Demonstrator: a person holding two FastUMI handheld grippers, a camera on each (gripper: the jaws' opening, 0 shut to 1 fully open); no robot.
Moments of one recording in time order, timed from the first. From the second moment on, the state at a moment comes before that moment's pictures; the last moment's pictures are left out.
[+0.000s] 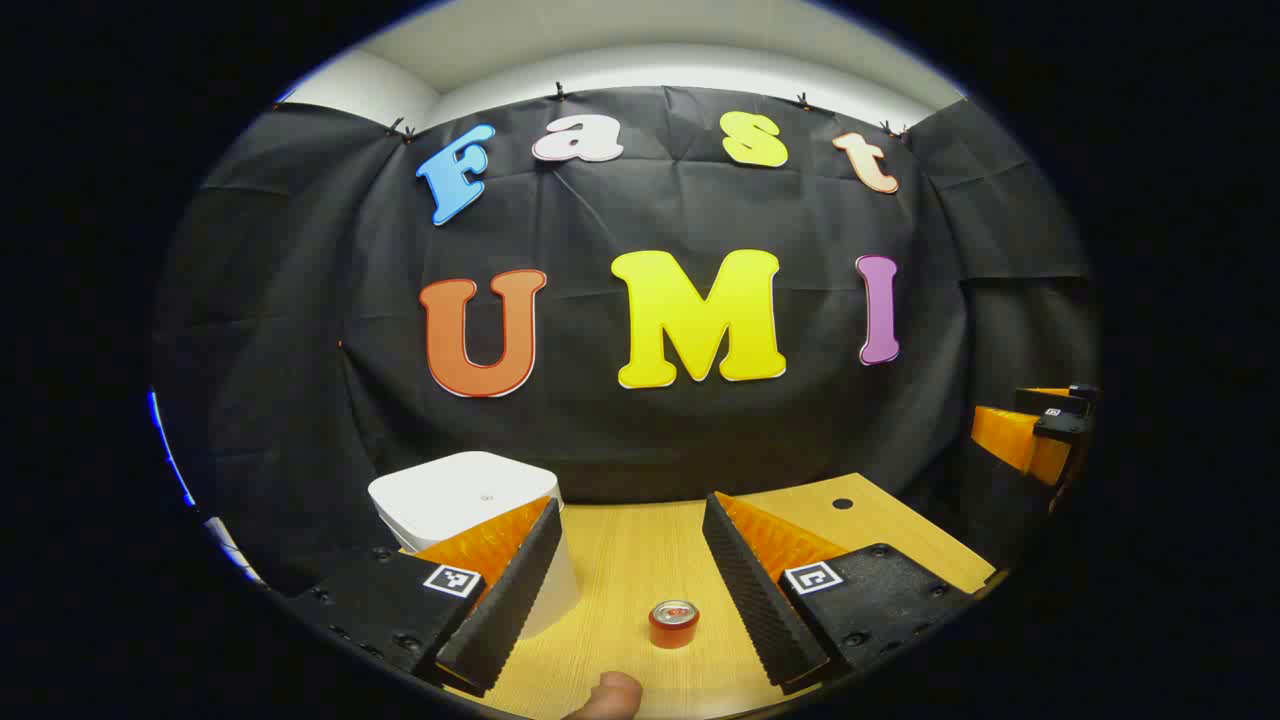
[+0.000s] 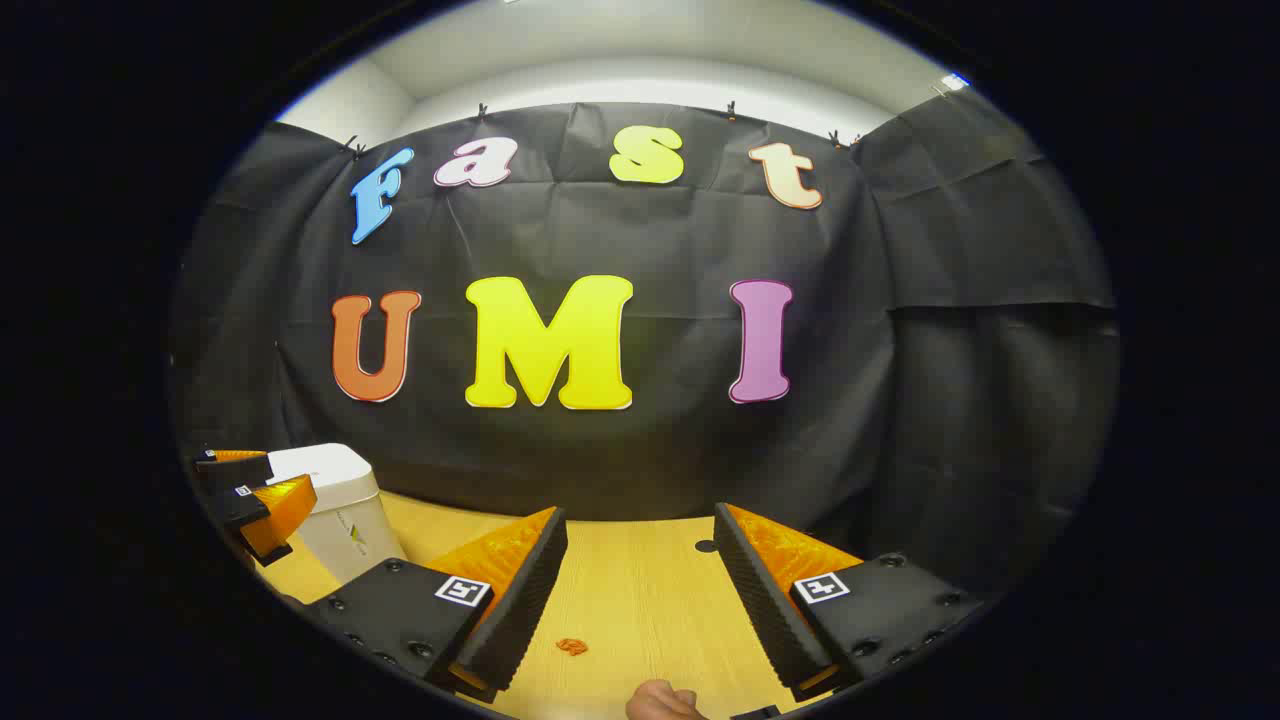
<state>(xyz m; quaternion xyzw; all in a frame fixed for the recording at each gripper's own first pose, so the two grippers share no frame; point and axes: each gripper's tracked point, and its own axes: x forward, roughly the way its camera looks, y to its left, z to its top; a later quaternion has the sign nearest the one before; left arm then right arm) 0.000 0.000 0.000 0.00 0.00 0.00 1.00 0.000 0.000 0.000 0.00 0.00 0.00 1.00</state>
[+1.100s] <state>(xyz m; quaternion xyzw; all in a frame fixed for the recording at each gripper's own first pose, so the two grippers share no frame) -0.002 -0.005 -0.009 0.01 0.01 0.01 1.00 -0.002 -0.002 -0.009 -0.01 0.01 0.02 1.00</state>
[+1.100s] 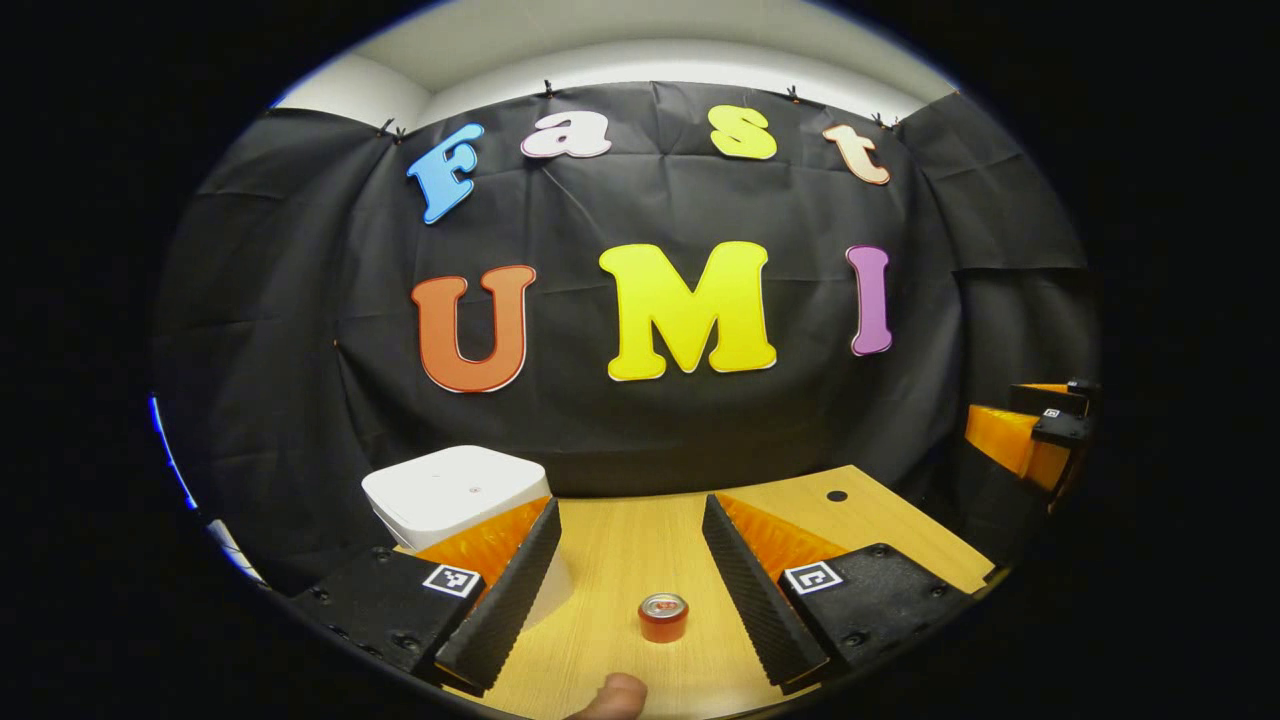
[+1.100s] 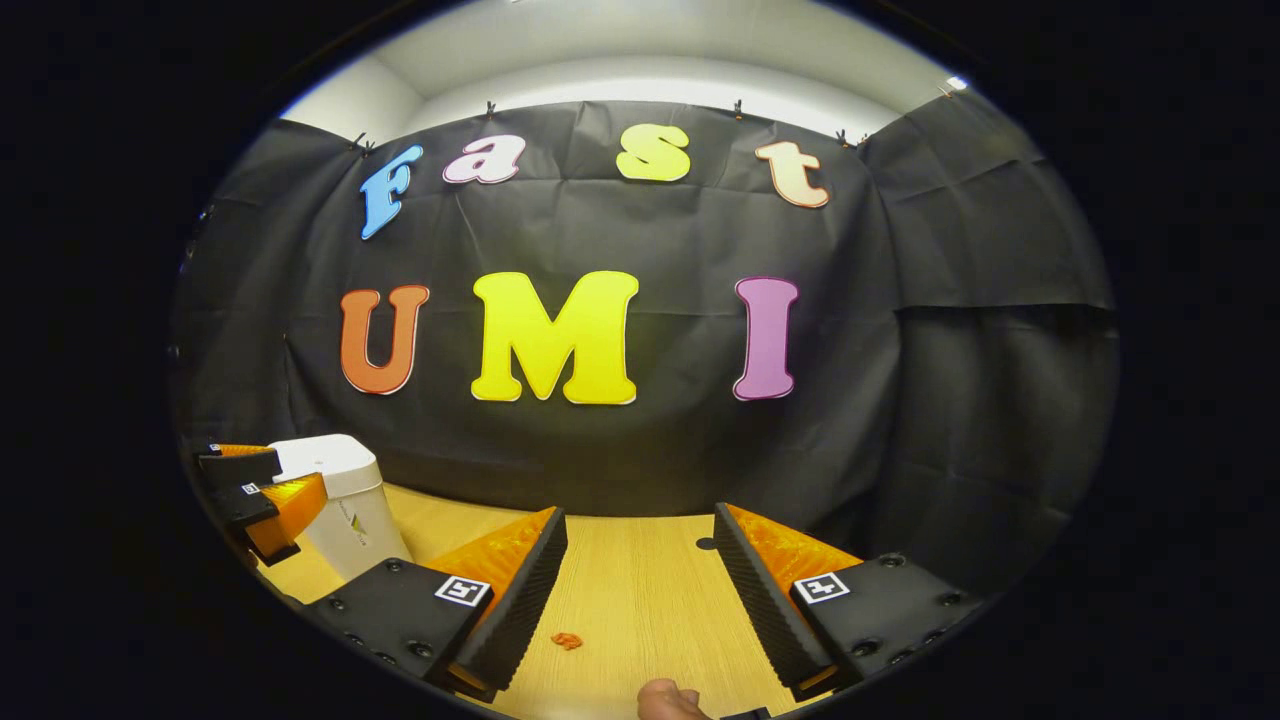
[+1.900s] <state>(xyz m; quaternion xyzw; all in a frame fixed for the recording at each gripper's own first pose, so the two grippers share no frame) 0.084 0.102 0.003 0.00 -0.01 0.10 0.99 0.011 0.030 -0.016 -0.04 0.02 0.03 1.00</state>
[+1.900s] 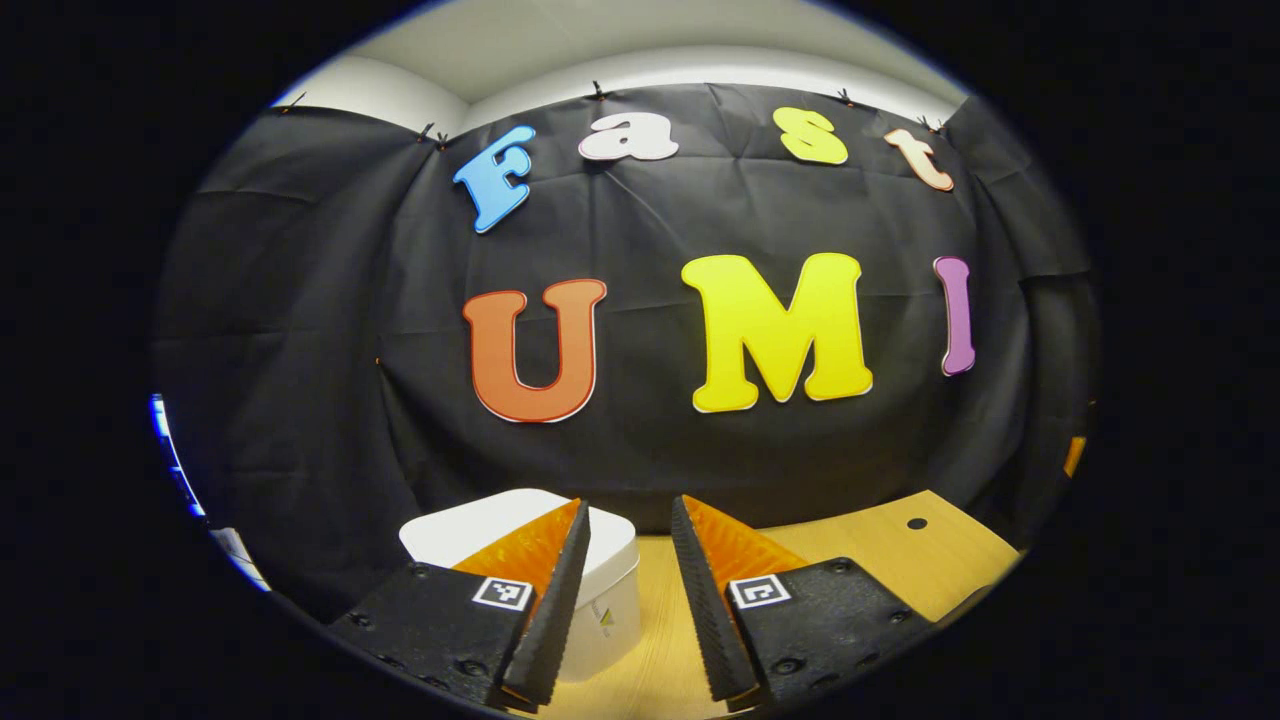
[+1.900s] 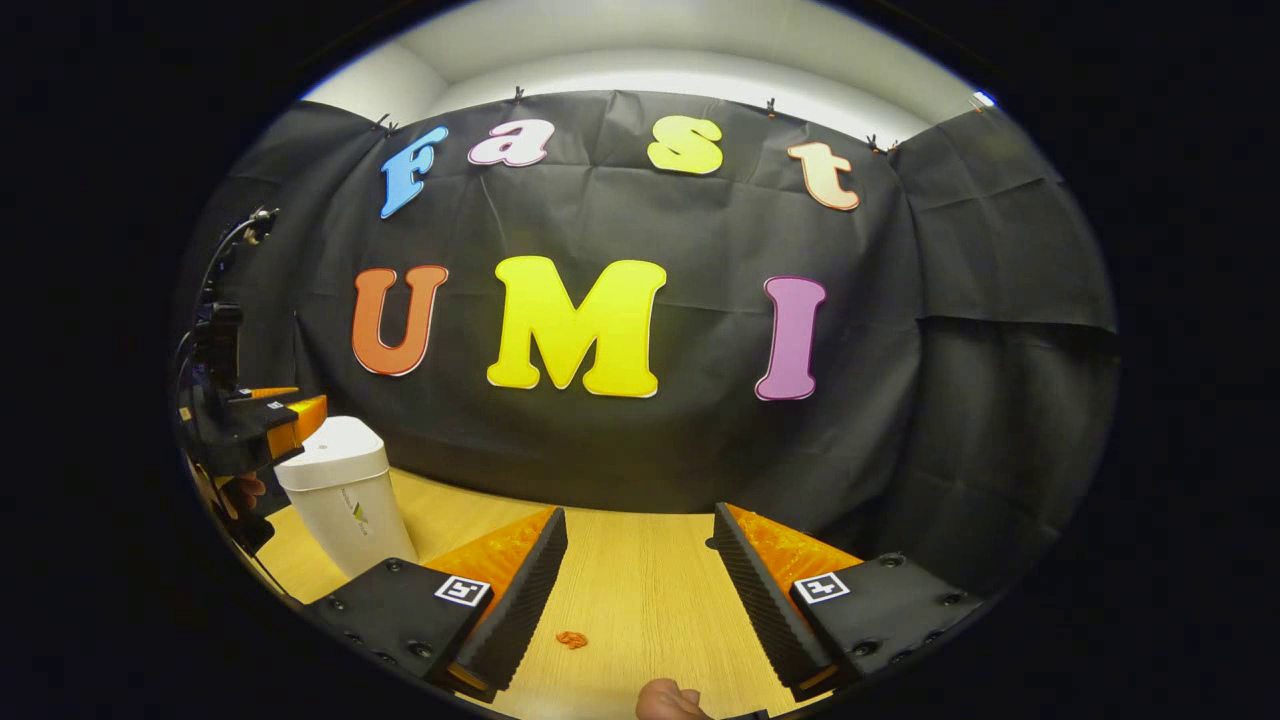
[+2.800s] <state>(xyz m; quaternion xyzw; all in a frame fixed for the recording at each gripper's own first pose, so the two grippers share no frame) 0.144 0.179 -0.084 -0.05 0.11 0.16 0.98 0.019 0.072 -0.047 -0.07 0.07 0.04 0.99</state>
